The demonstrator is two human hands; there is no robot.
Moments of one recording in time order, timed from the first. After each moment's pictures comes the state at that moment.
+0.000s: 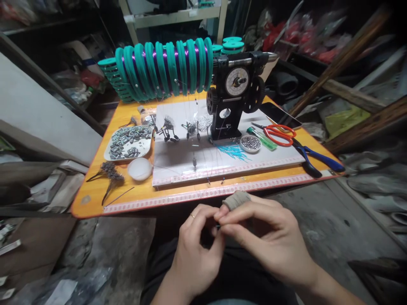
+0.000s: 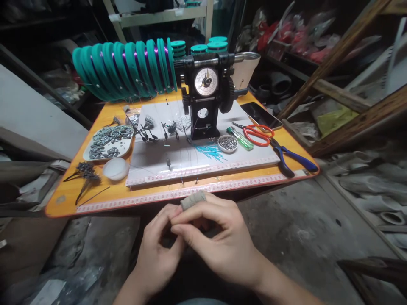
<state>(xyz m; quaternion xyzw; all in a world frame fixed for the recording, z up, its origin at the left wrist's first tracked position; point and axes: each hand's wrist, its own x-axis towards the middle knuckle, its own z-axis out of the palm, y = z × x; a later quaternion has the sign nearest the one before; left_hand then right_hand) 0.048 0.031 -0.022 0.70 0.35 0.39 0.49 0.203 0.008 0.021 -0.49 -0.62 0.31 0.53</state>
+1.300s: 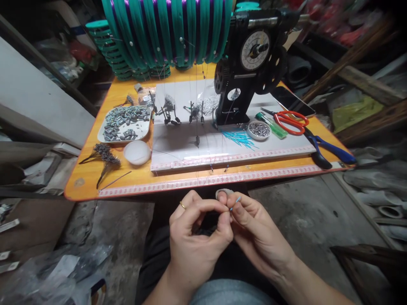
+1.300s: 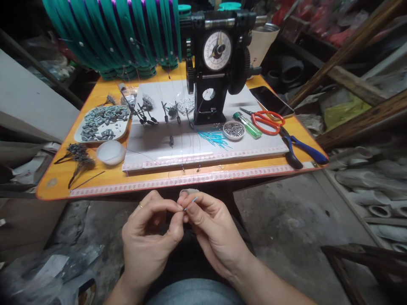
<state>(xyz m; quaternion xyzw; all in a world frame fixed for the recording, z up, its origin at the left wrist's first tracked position) 0.055 0.029 -0.004 0.67 0.40 0.49 0.38 0.178 0.002 -0.010 -0.37 -0.16 0.69 0.60</state>
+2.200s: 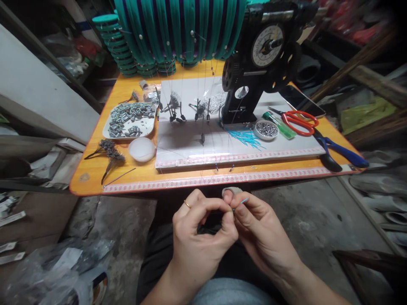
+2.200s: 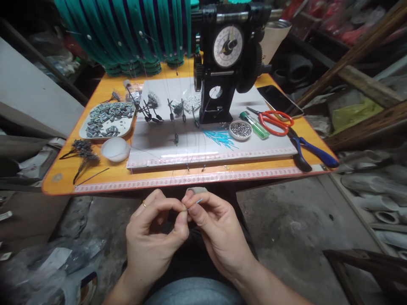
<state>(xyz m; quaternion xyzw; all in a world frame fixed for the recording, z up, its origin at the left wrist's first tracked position) 0.052 0.030 -0.004 0.70 0.41 0.48 0.33 0.176 0.001 -0.015 -0.41 -0.21 0.65 0.61</state>
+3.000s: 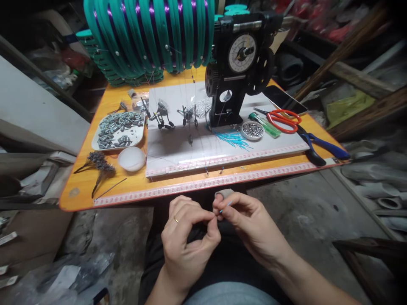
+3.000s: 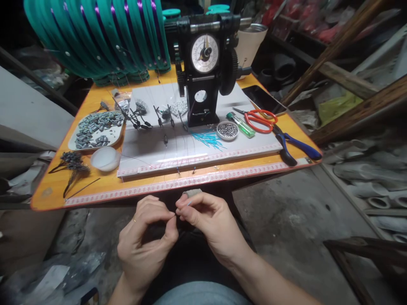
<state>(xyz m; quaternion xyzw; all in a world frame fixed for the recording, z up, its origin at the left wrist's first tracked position) 0.044 0.037 -0.025 0.76 0.33 0.52 0.23 0.188 0.007 -0.027 -0.43 -0.26 0.63 0.59</state>
